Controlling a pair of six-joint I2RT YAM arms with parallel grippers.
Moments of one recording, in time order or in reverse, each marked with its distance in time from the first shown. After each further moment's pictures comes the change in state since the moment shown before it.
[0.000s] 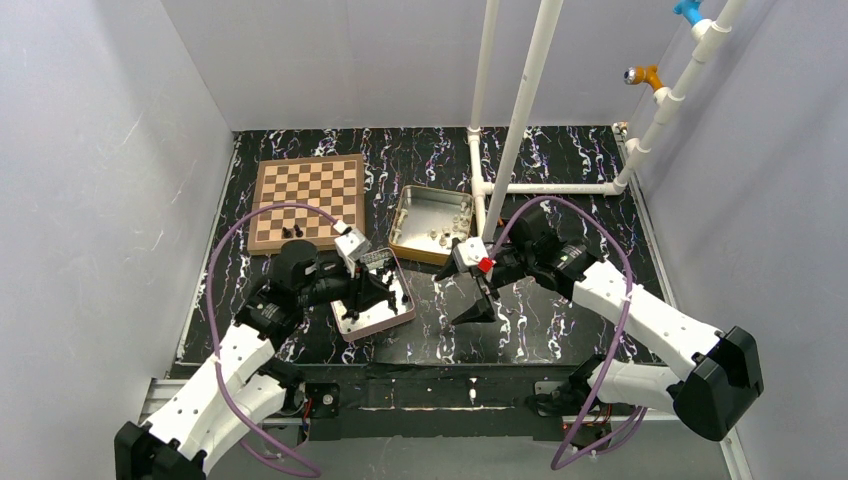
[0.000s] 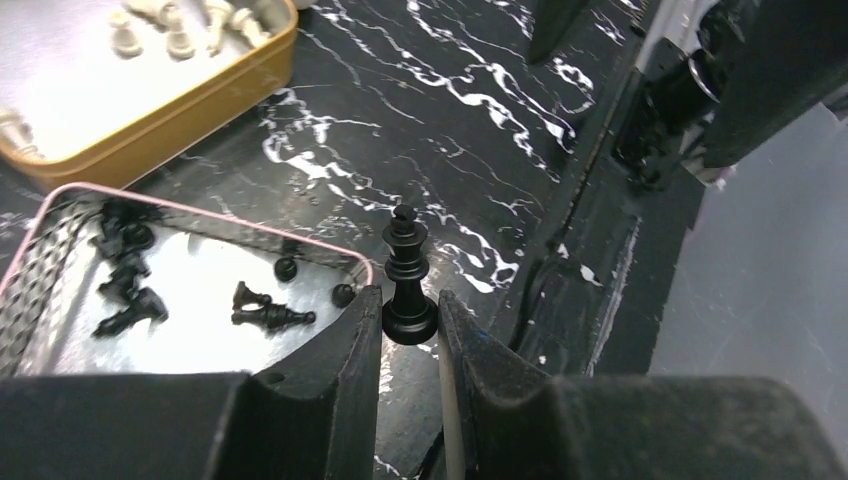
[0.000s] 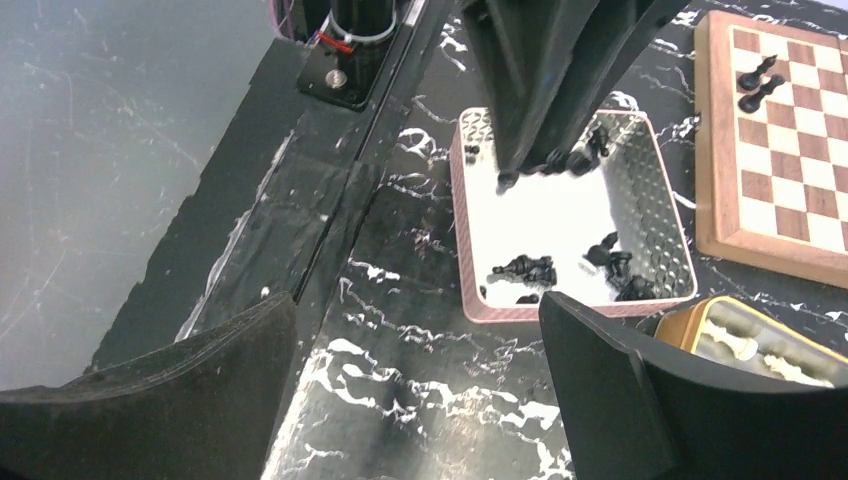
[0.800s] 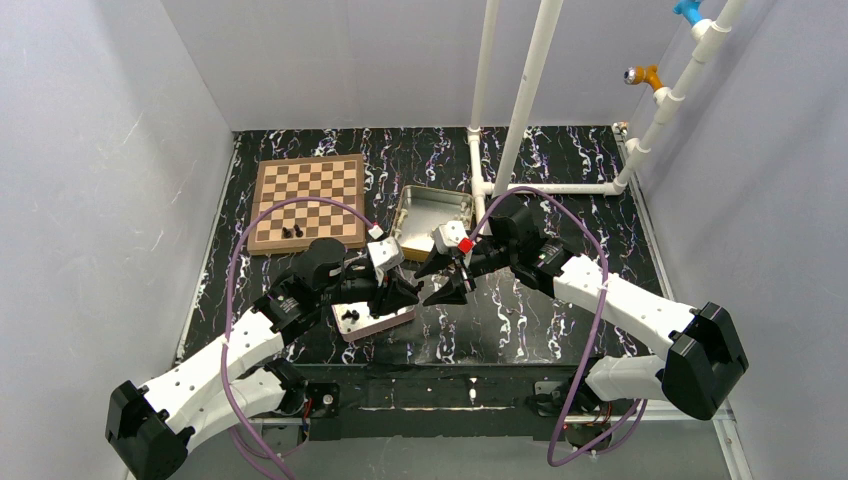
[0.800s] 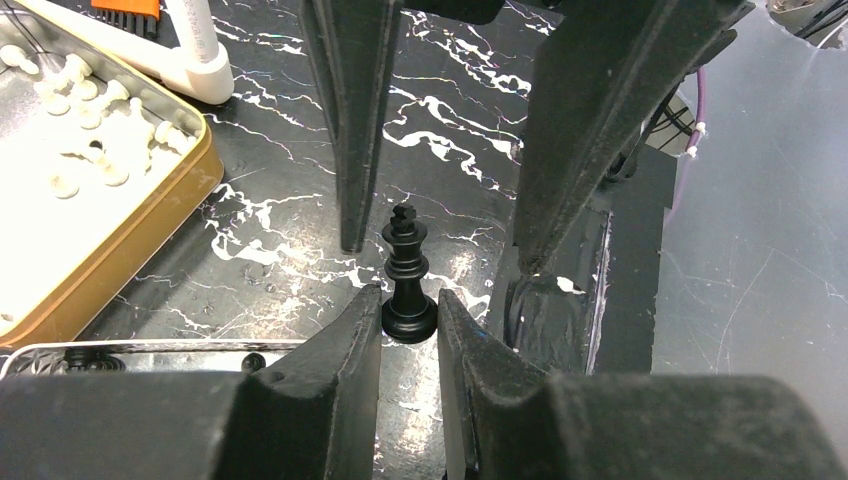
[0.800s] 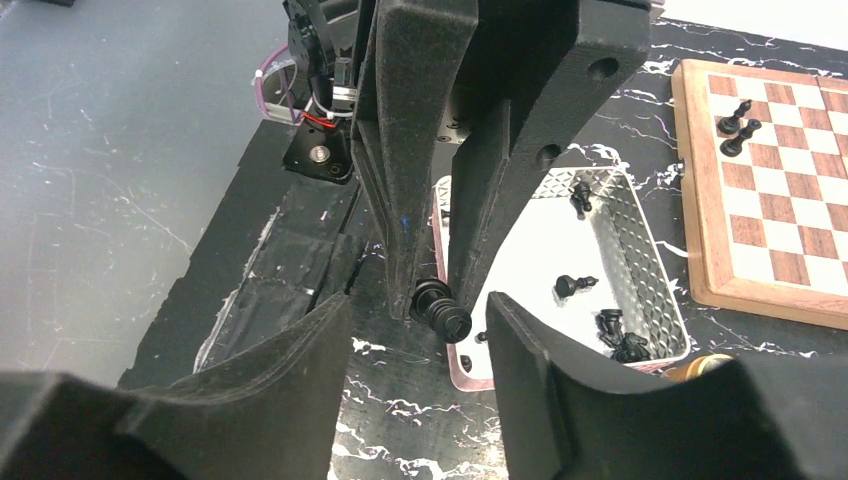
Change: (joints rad) left arm -0.252 0.115 0.079 0.116 -0.065 0.081; right arm 0.067 0.109 0.002 0.375 0.011 0.315
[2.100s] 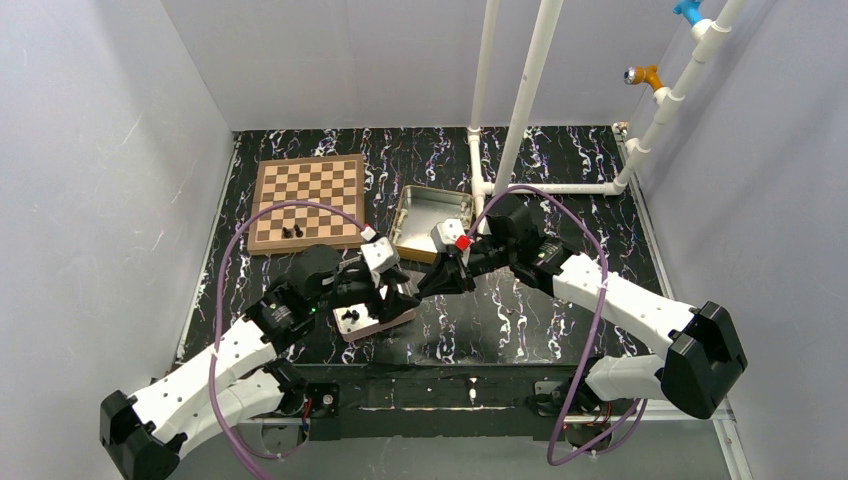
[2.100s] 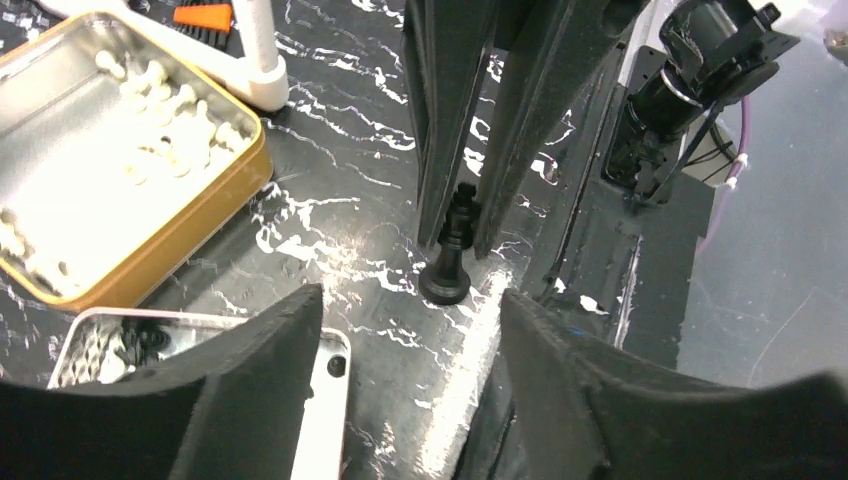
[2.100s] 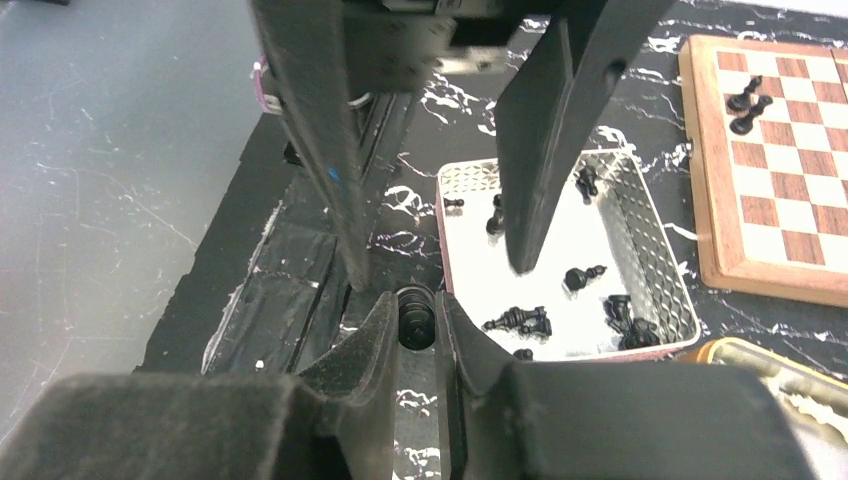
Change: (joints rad) left arm -0.045 -0.093 0.002 -0.039 -0.159 -0.026; right arm 0.000 0.006 0.018 -0.054 0.024 -0.003
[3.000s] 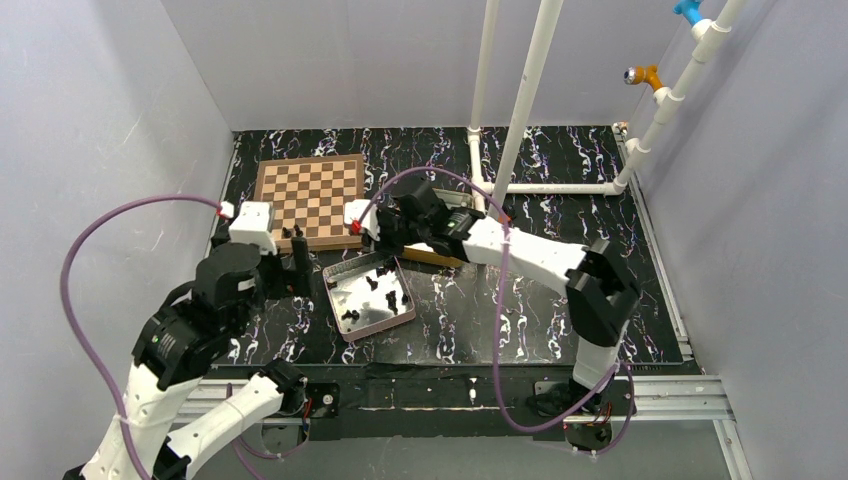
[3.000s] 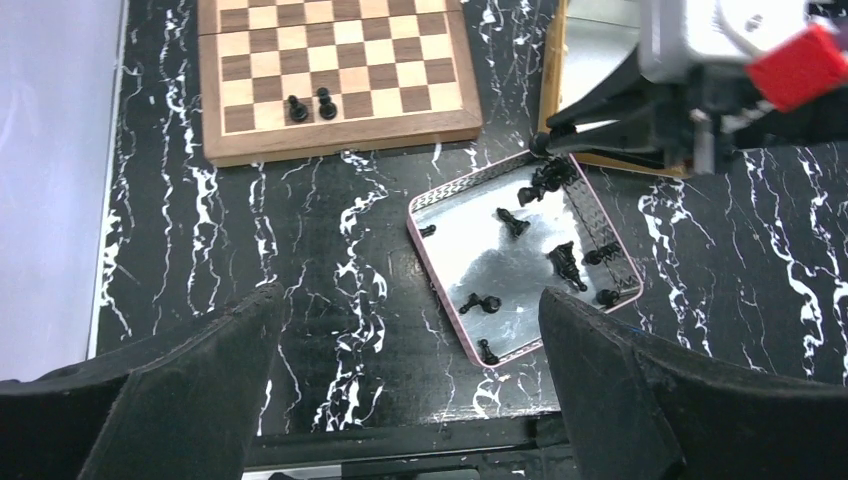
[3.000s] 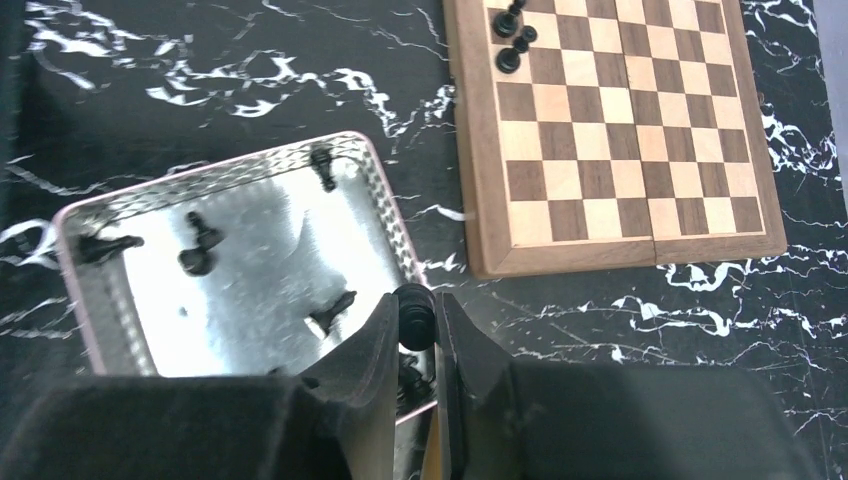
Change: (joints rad) left arm 0.144 -0.135 0.588 -0.936 -0.893 -0.286; right arm 0.174 0.584 0.561 -0.065 0.615 -0.146
